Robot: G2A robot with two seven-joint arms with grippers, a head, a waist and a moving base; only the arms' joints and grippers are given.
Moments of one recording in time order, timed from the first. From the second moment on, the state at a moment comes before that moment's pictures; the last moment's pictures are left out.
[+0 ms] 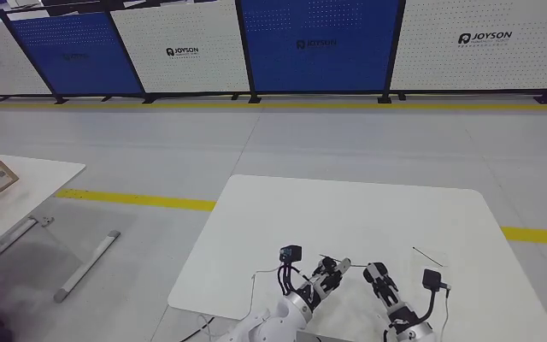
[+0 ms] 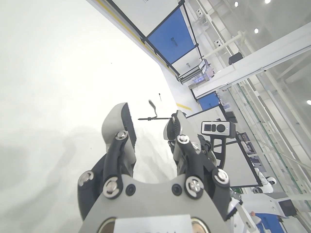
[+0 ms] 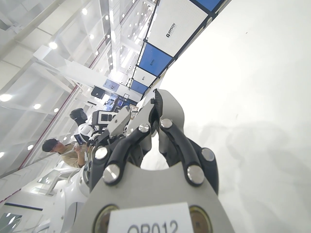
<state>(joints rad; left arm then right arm) 1.52 -1.28 -0.88 -1.71 0.32 0.08 0.08 -1.72 -1.23 1.24 -1.71 -0.26 -0.25 0.09</state>
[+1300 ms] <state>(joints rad) 1.54 -1.30 -0.95 -1.74 0.14 0.04 0.19 -1.72 -1.24 1.25 -1.71 -0.23 -0.30 0.06</state>
